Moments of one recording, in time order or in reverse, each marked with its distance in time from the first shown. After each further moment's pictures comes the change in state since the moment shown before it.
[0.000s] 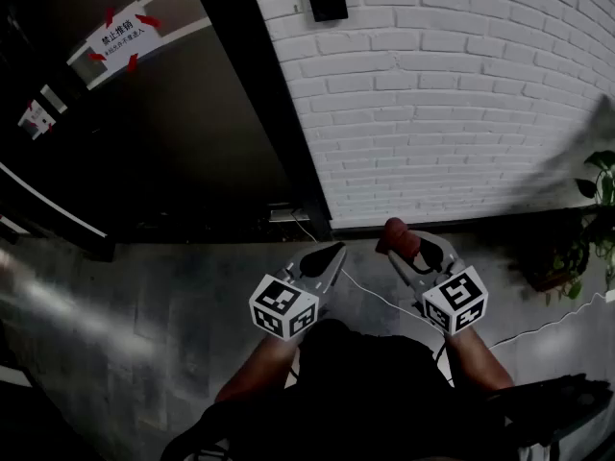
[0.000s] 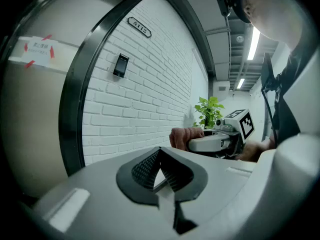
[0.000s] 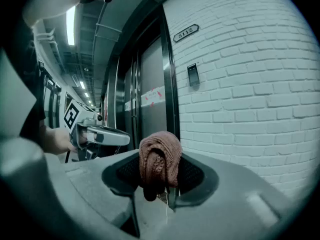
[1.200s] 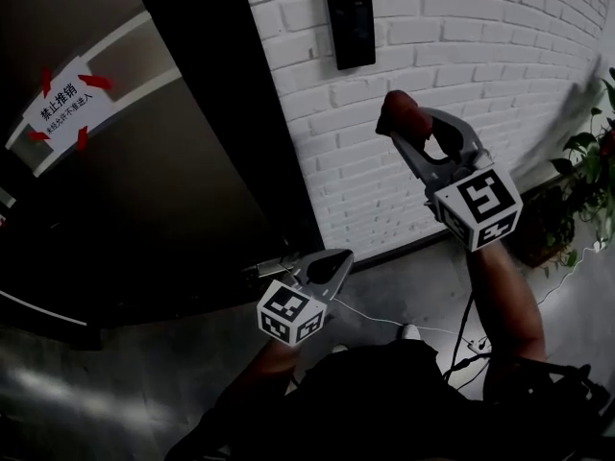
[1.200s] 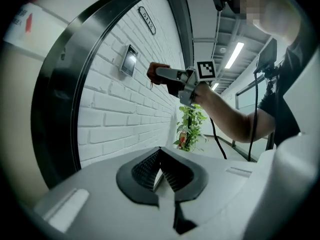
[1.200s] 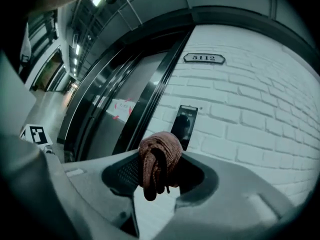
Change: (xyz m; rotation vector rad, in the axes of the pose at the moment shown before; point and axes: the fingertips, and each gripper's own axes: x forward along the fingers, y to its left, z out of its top) left arm 0.041 0.170 0.057 0.082 0.028 -0.323; right arm 0.170 -0.110 0.289 -0.404 -0.209 -0.423
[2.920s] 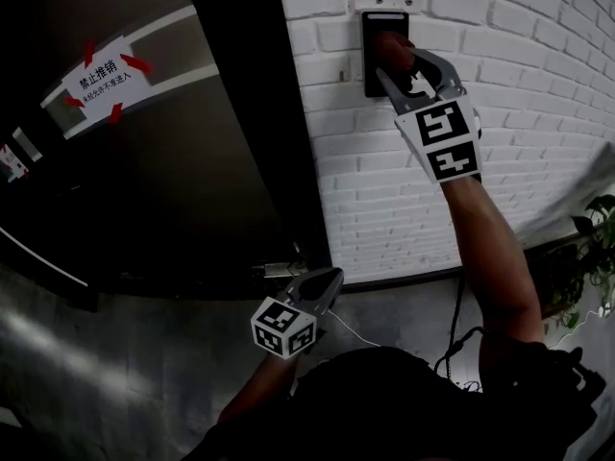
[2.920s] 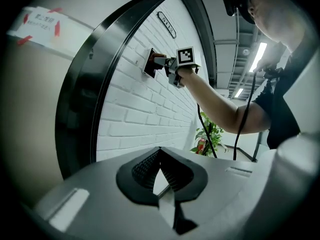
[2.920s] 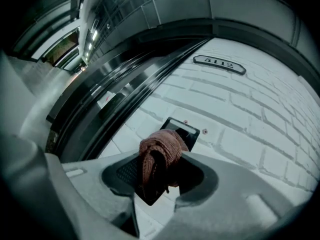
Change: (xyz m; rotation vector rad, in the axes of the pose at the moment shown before) left arm 0.002 0.024 -0.006 -0.137 -0.058 0.237; right arm 0.124 -0.062 0.066 -0.229 -0.071 -0.054
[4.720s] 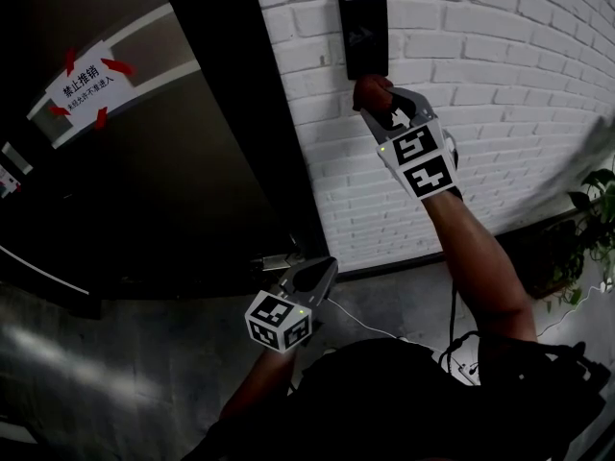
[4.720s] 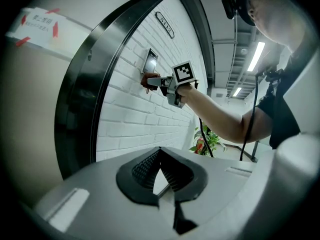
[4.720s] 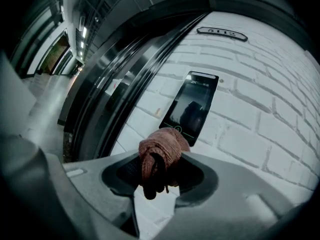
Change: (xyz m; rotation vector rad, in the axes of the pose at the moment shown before) left arm -0.004 -0.003 0.000 0.015 0.007 -0.014; right arm -0.017 0.065 -0.093 0.107 0.206 0.120
